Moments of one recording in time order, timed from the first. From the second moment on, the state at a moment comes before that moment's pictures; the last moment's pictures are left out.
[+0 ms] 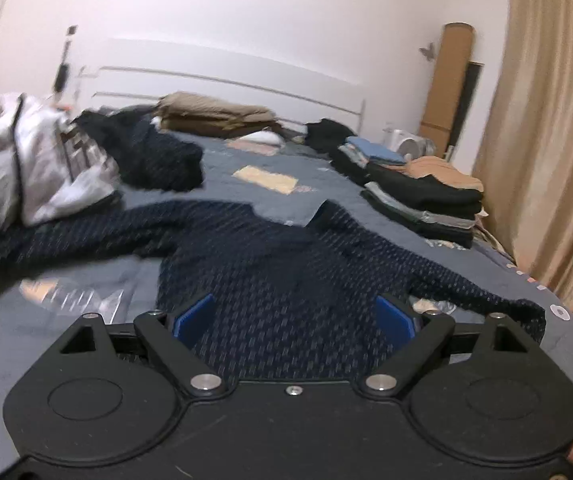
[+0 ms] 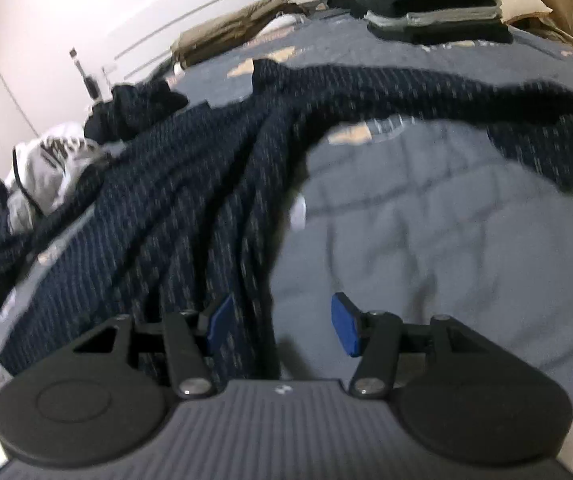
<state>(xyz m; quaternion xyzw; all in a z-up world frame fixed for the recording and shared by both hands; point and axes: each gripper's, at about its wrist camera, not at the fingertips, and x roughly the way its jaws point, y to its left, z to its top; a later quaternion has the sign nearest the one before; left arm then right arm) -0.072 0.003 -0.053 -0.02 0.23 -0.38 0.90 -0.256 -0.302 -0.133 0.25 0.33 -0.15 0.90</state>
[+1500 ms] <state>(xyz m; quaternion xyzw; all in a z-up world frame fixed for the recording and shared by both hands) -0.058 0.073 -0.124 0.05 0.39 -0.30 0.87 -0.327 -0.306 -0.080 0.27 0.29 -0.16 0.90</state>
